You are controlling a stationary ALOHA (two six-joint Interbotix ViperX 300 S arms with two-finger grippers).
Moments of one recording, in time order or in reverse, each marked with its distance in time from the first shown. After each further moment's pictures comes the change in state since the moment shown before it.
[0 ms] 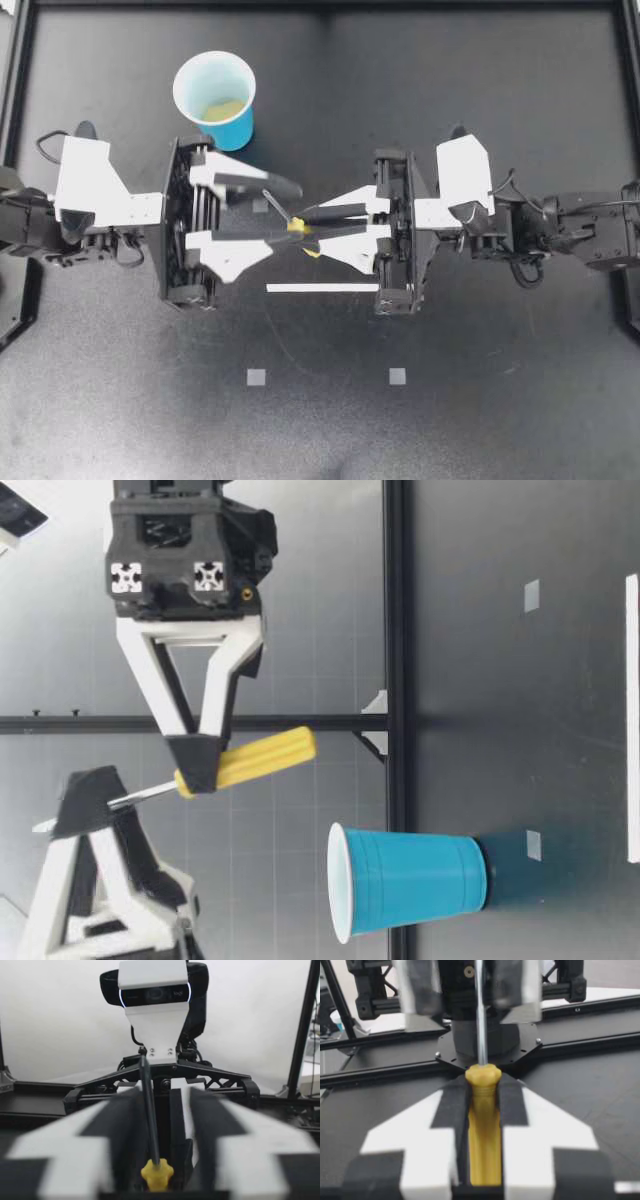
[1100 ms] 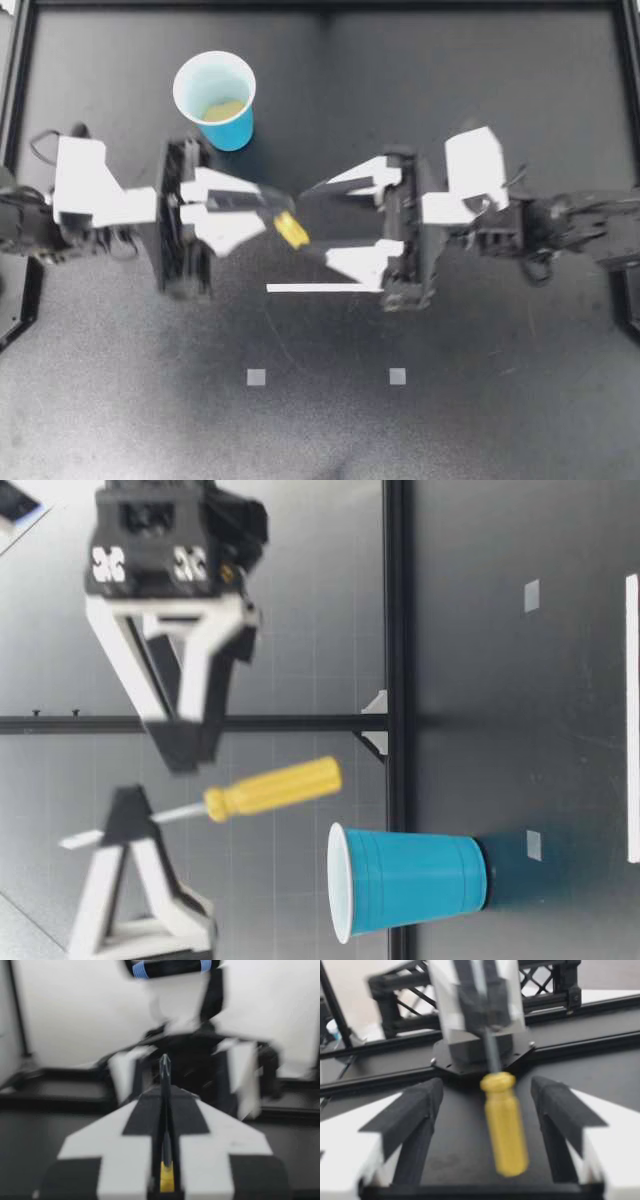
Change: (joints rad) left arm 0.046 -0.026 0.061 -0.044 0.009 0.071; right arm -0.011 -0.057 0.043 0.035 -0.003 0.005
